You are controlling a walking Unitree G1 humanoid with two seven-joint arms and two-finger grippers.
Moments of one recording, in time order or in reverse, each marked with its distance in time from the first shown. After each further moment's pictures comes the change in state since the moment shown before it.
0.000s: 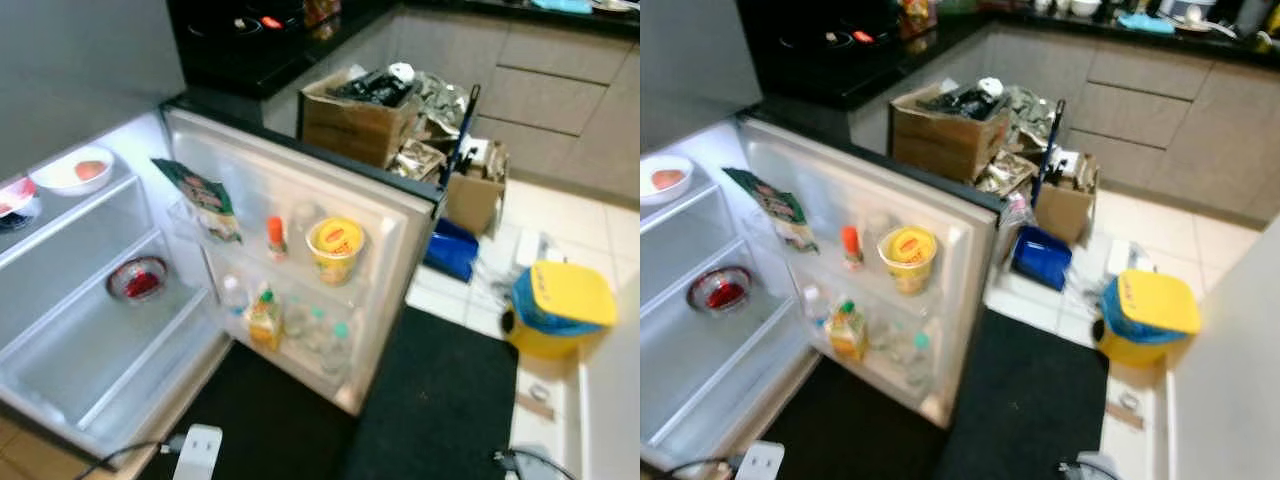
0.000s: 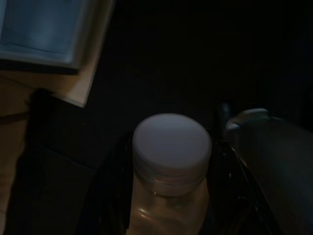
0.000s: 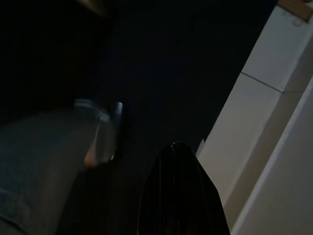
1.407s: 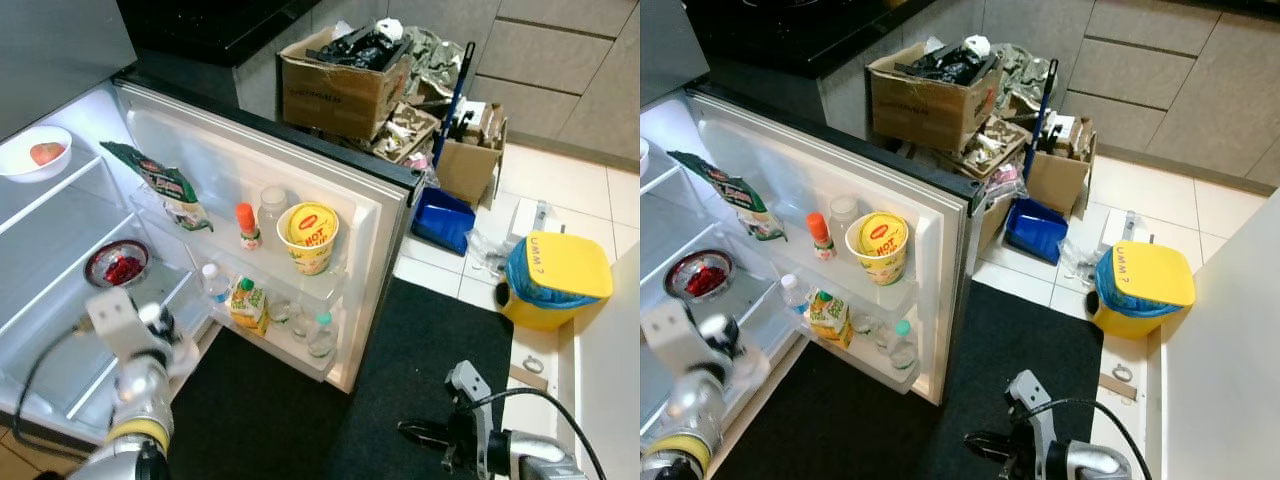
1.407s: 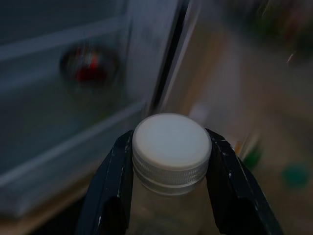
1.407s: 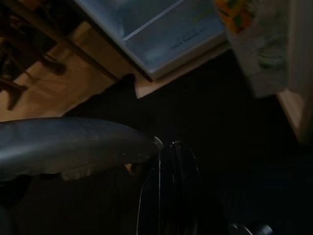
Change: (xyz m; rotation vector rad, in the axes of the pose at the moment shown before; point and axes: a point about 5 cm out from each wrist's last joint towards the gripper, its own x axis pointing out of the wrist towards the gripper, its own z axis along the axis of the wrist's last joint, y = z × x) left arm -0.041 0.110 0.218 -0.654 -0.914 0.104; right arm -0.026 0.066 0.113 -0.356 -0.340 0.989
